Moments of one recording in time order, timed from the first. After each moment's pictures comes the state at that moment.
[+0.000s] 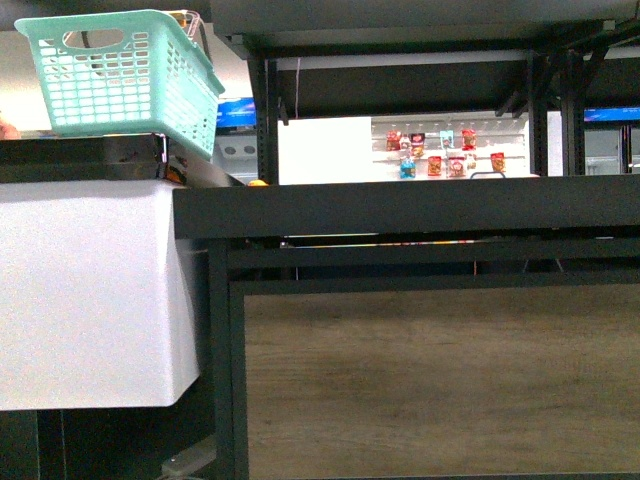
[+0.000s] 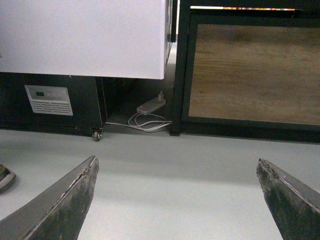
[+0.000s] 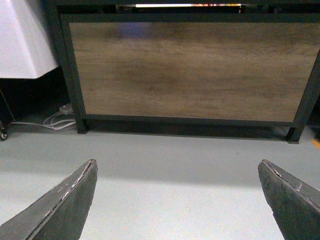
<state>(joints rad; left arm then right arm) 0.00 0.00 0.01 0.00 0.00 0.00 0.00 0.00 0.01 0.00 0.00 0.00</state>
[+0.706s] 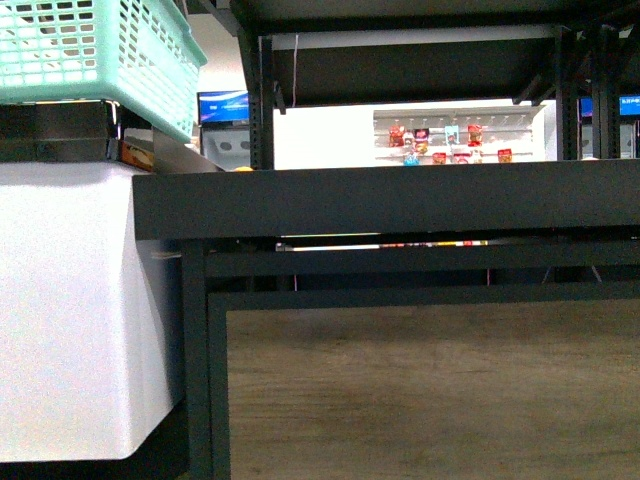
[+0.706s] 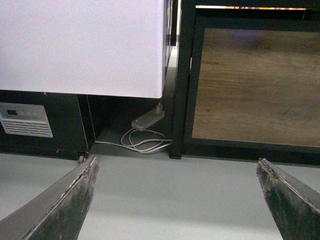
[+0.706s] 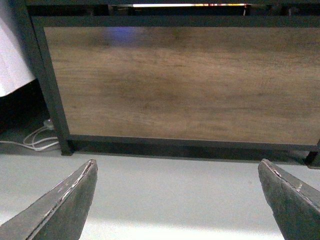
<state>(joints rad) 0.00 0.00 0.01 0.00 0.00 0.00 0.00 0.00 0.01 0.00 0.00 0.00</state>
